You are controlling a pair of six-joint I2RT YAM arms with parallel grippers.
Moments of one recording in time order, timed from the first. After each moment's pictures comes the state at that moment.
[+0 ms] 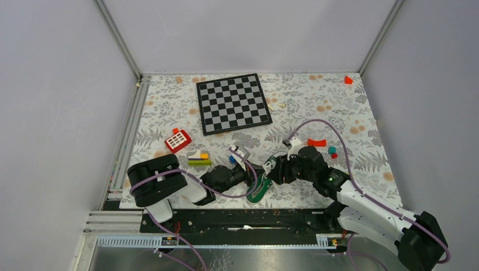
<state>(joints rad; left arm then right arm) -1.11 1.67 0.33 1.27 -0.08 -0.42 0.70 0.83 0.40 -0.17 -0.25 0.46</state>
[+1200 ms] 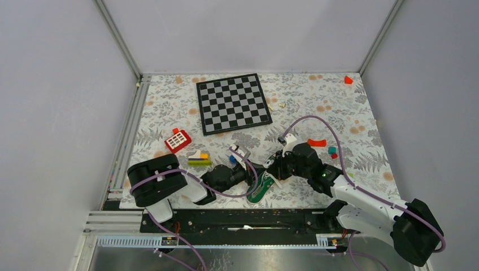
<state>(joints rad) -1.11 1.67 0.35 1.27 -0.08 -0.41 0.73 0.96 0.42 -0.05 -0.20 0.43</state>
